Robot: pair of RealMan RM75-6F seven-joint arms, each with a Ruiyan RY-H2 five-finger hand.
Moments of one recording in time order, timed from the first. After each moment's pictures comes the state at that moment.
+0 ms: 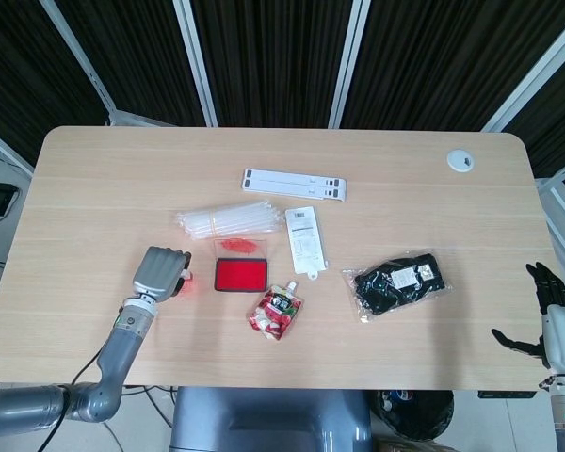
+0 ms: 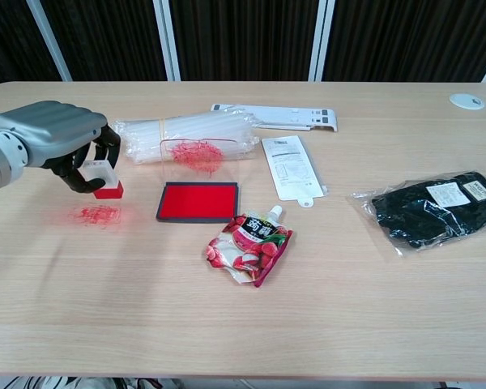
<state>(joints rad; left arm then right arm) -0.74 -1.57 -0.07 -1.56 0.89 1.14 0.77 0.06 -1.09 0.15 -1.72 -1.30 1.41 0.13</state>
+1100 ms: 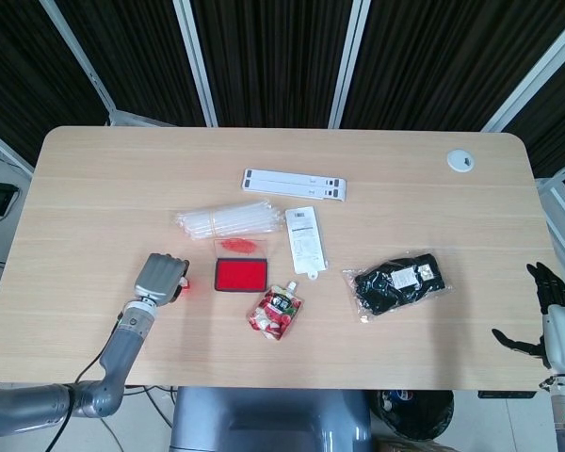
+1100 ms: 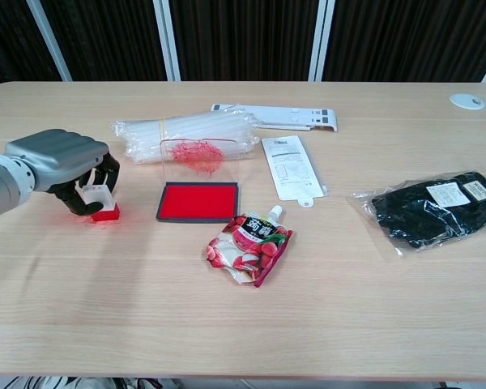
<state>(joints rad) -0.72 -1.63 -0.06 -1.44 0.88 1.06 0.76 0.06 -1.09 0.15 -1.72 -1.30 1.41 0.14</state>
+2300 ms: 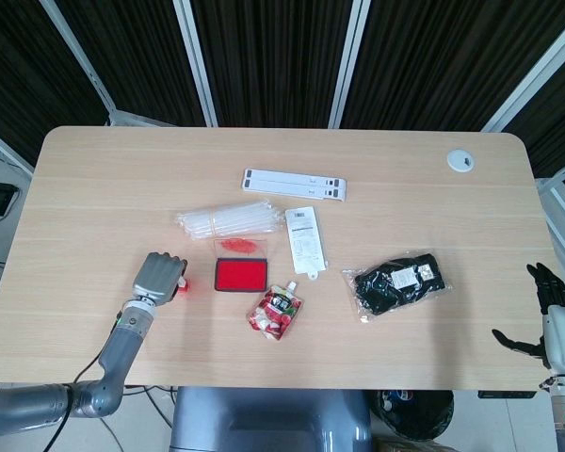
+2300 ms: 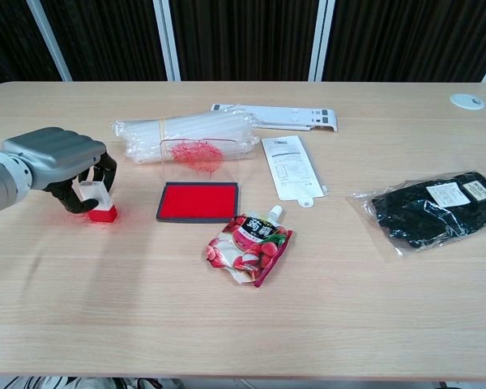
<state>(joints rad) -0.73 -1.61 -0.06 -1.47 0.84 1.06 0.81 0.06 -1.09 0.15 -1.72 -1.30 1.41 0.13</state>
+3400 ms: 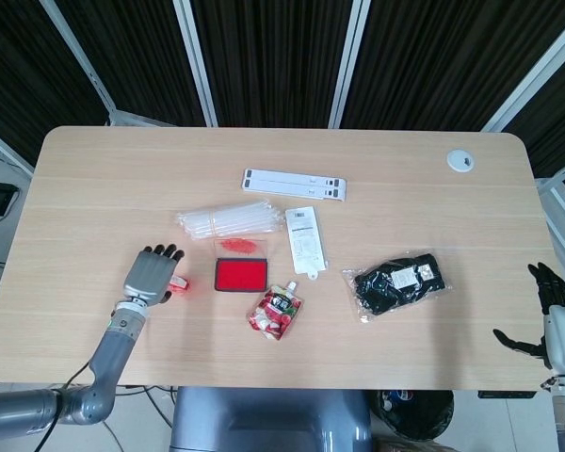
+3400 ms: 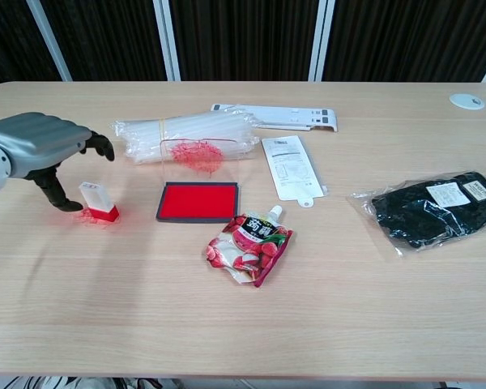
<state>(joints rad) -0.70 -1.54 -0.06 -1.58 0.86 1.14 0.81 0.05 -1.09 0.14 -1.71 -1.31 1.42 0.13</state>
